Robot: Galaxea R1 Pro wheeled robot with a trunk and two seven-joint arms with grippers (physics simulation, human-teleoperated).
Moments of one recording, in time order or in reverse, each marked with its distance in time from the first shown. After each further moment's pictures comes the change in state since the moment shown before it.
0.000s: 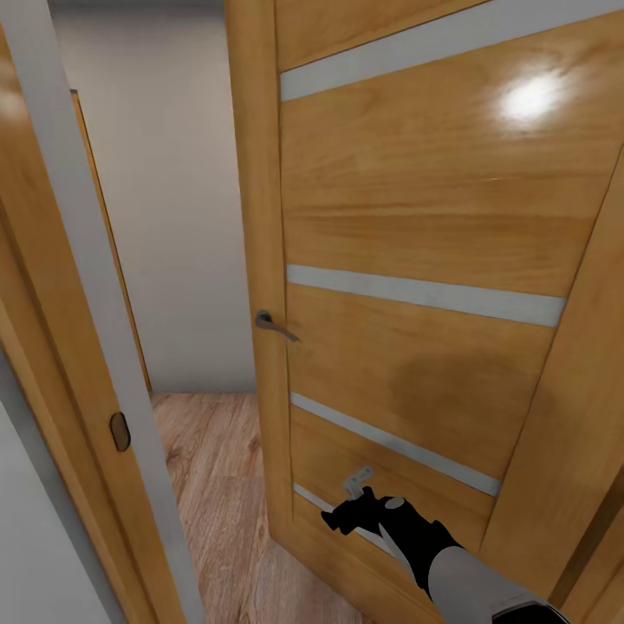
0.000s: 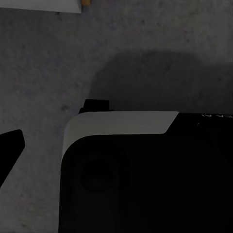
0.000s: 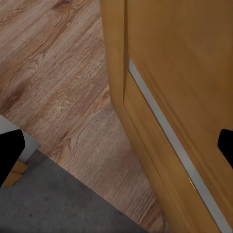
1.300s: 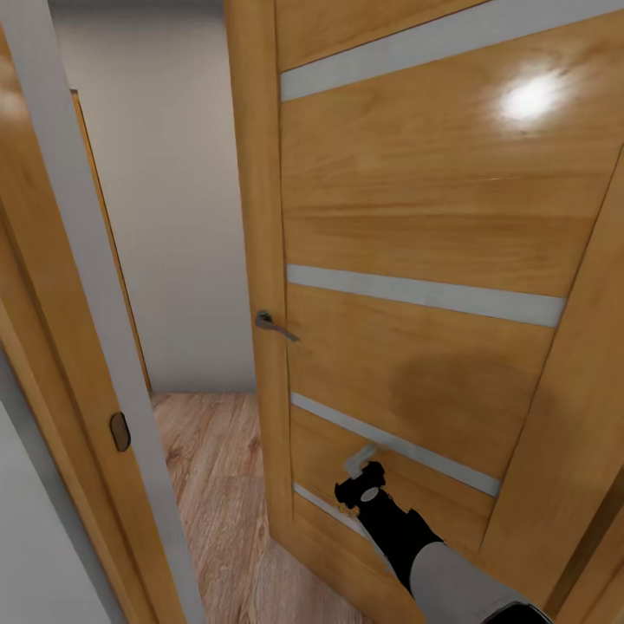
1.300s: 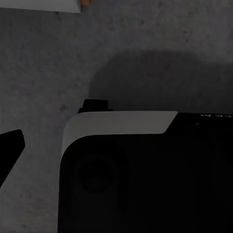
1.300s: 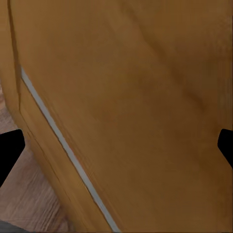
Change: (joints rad) left arm 0.000 -0.001 0.000 0.000 -0.001 0.000 0.000; right arm 0.000 0.055 0.113 -0.086 0.076 0.112 -0.479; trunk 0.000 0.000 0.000
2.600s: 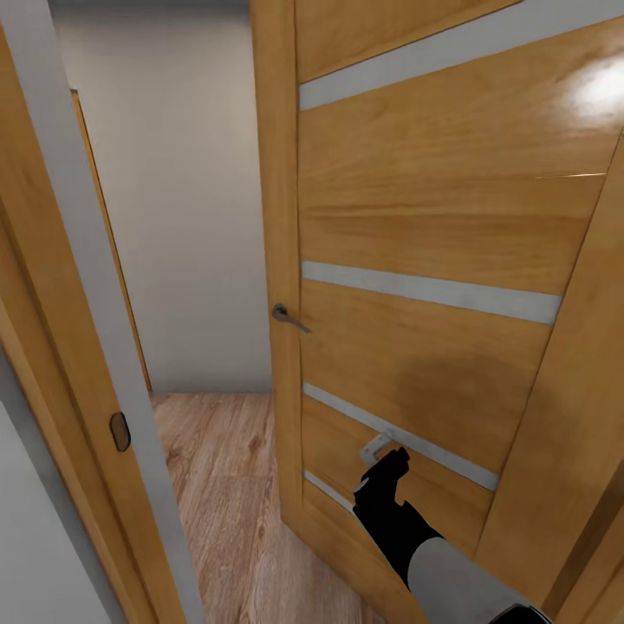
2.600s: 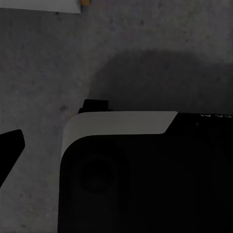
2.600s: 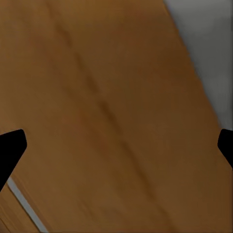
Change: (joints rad) left arm 0.000 0.000 0.000 0.000 0.000 -0.001 0.000; right arm 0.003 0.000 0.047 -0.089 0.097 0.317 -0.339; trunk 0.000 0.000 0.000
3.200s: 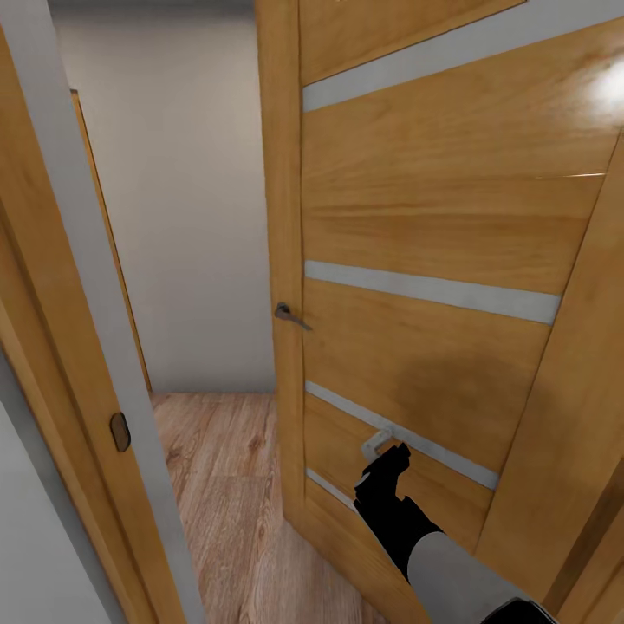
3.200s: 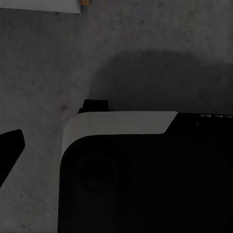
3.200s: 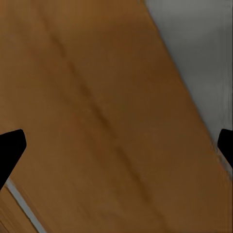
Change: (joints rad) left arm 0.001 0.000 0.000 -0.001 0.000 0.000 0.000; right arm -0.016 0.000 -0.016 0.002 -0.006 -0.009 -0.003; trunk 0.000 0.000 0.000
